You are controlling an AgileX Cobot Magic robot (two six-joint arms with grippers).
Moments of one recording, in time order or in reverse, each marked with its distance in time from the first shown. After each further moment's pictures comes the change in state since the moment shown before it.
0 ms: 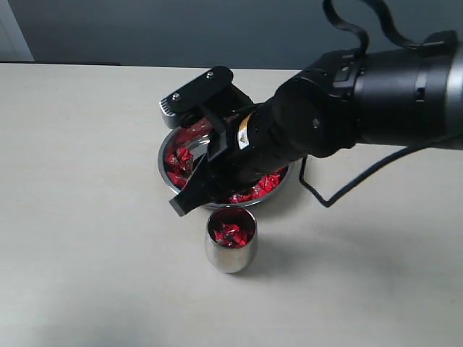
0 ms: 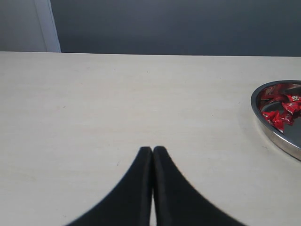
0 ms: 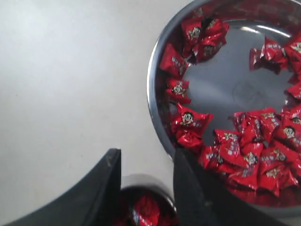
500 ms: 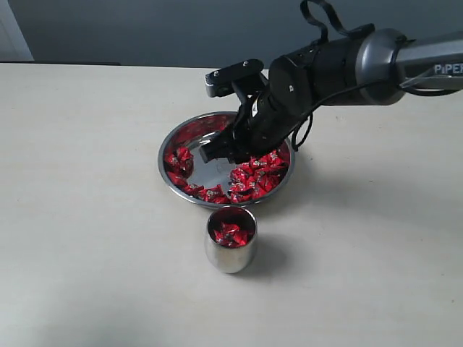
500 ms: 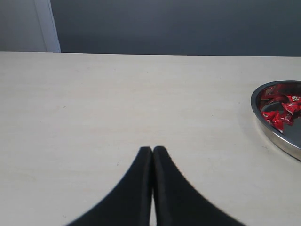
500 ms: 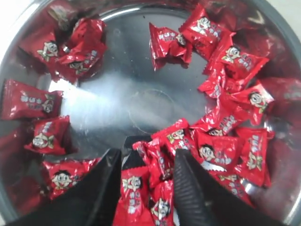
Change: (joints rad) left arm 0.000 0.000 0.000 0.000 0.000 0.000; right arm -0.216 0.300 -0.217 -0.030 0.015 0.102
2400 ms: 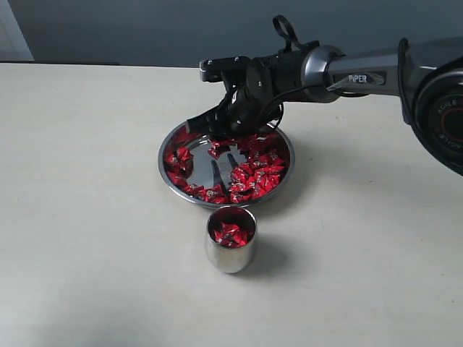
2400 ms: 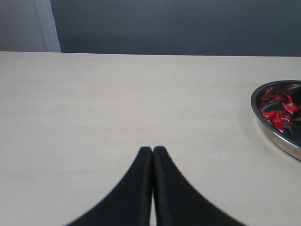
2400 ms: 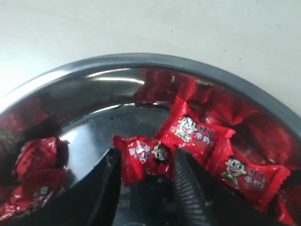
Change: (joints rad) left arm 0.000 0.000 0.000 0.000 0.000 0.000; right arm -0.064 0.307 -0.337 0.103 -0.050 0.032
